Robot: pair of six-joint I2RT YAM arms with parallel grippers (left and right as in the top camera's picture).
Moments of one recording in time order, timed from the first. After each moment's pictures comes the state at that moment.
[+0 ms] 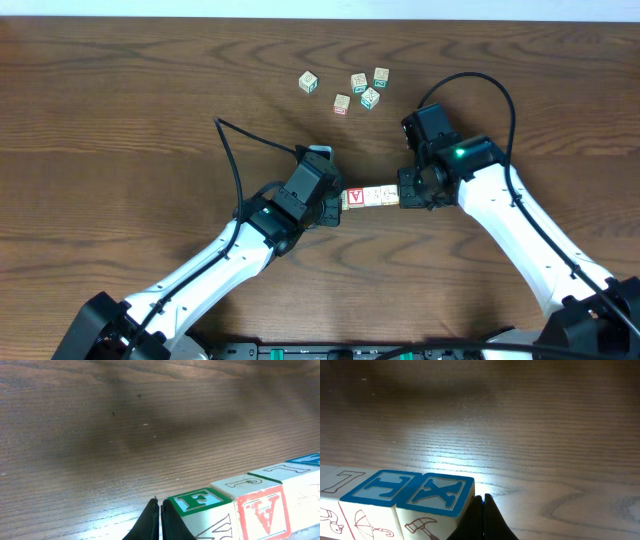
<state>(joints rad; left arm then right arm) -0.70 1.44 0.84 -0.31 0.01 -0.56 0.41 1.56 1.19 -1.00 0.02 0.39</state>
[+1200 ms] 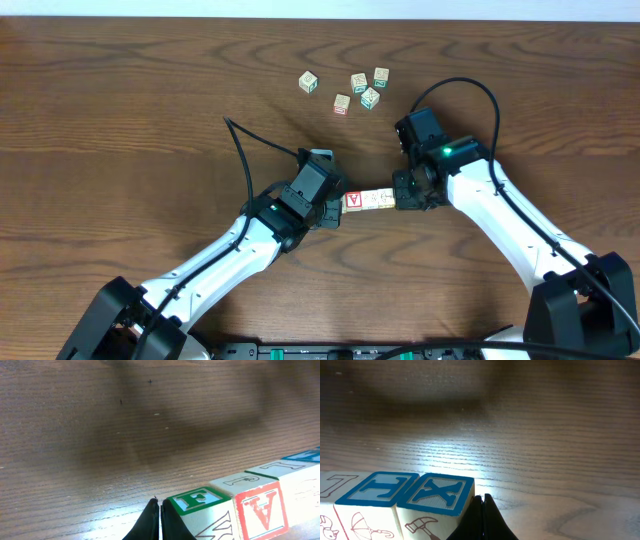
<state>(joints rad) -0.70 1.50 0.84 -0.31 -0.01 -0.56 0.41 1.63 1.14 -0.92 0.02 0.37</state>
